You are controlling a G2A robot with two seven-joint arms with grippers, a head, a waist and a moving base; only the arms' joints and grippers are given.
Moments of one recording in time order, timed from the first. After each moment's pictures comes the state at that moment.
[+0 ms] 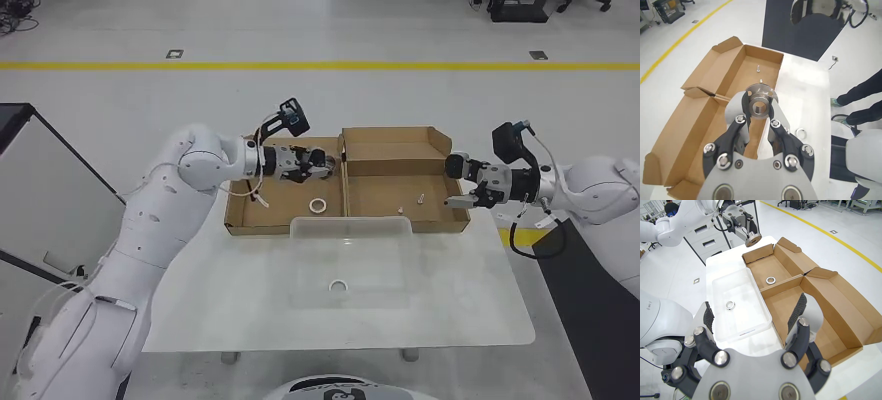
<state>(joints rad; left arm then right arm) 0.72 -1.19 -0.96 -1.23 0.55 -0.83 -0.84 -0.97 -0.57 1.02 -1.42 -0.03 -1.01 0.70</state>
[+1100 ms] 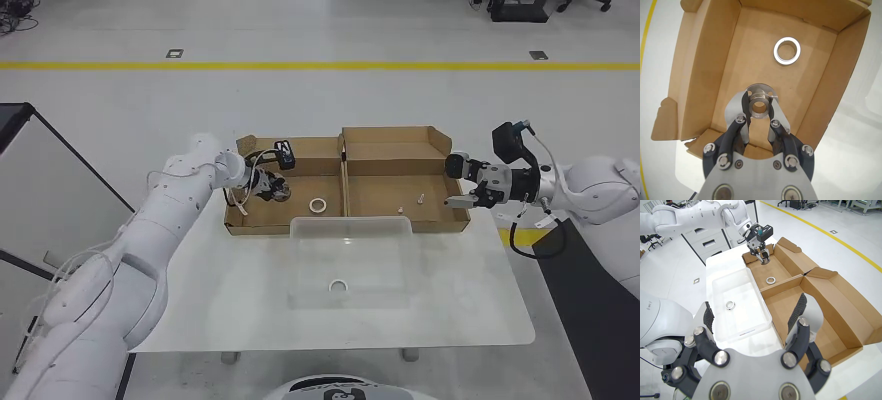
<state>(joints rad) 0.51 -1.30 -0.65 -0.61 1.17 -0.96 -0.48 -0.97 -0.57 1.02 -1.42 -0.03 -1.01 0.70</state>
